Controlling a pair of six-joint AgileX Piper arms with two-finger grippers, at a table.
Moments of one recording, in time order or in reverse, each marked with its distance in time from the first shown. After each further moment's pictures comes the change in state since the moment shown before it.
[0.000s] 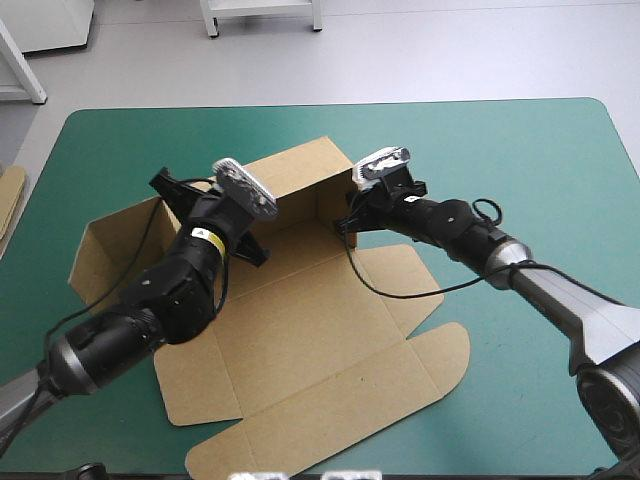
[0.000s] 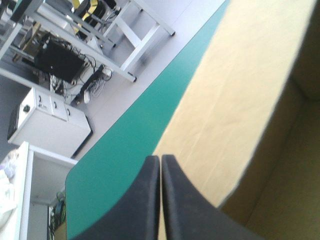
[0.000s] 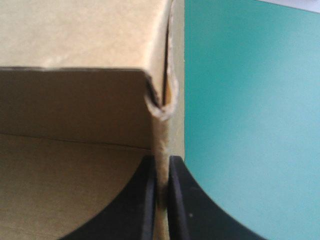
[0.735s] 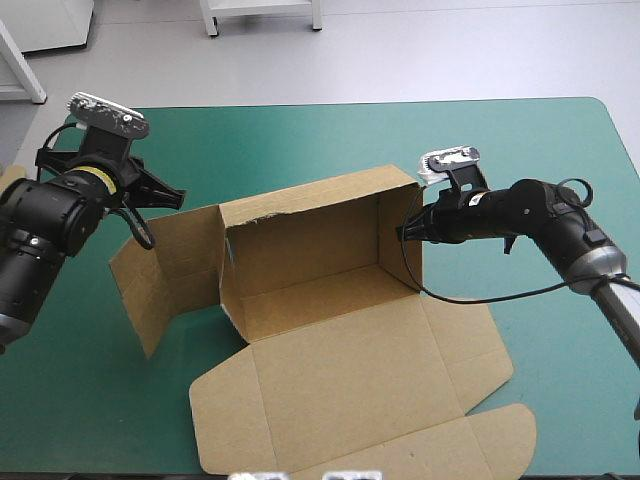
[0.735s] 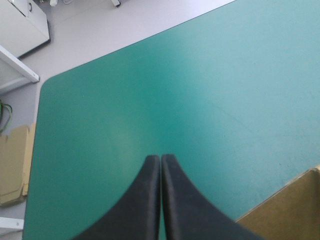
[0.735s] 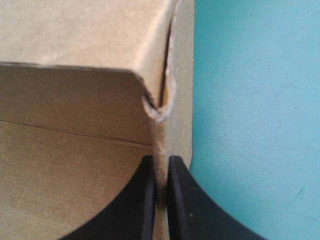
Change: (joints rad) left arm 0.584 -0.007 -0.258 -0.760 0.015 0.482; right arm -0.204 -0.221 -0.041 -0.616 0.567 0.662
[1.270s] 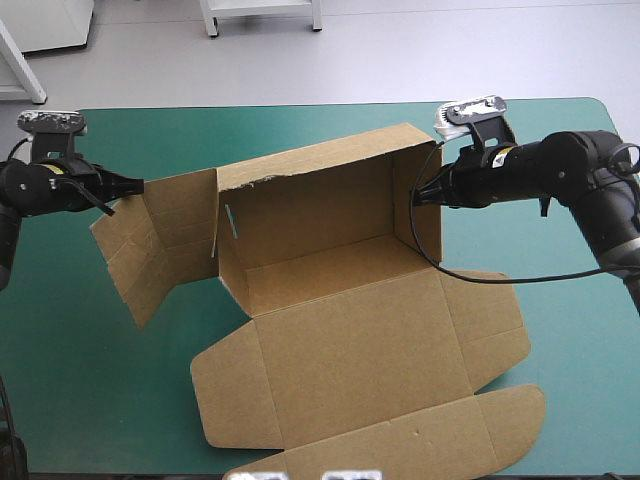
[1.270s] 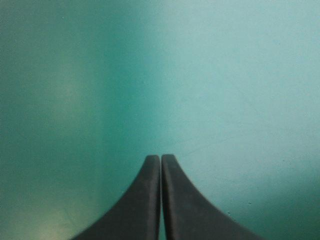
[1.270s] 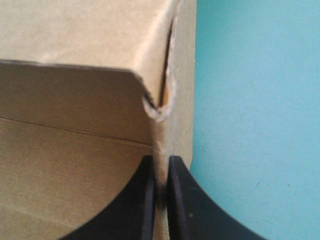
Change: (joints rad) left arm 0.427 0.140 -0.006 -0.541 0.018 0.271; right arm -0.002 -0.026 -0.342 -0.165 0.298 0.183
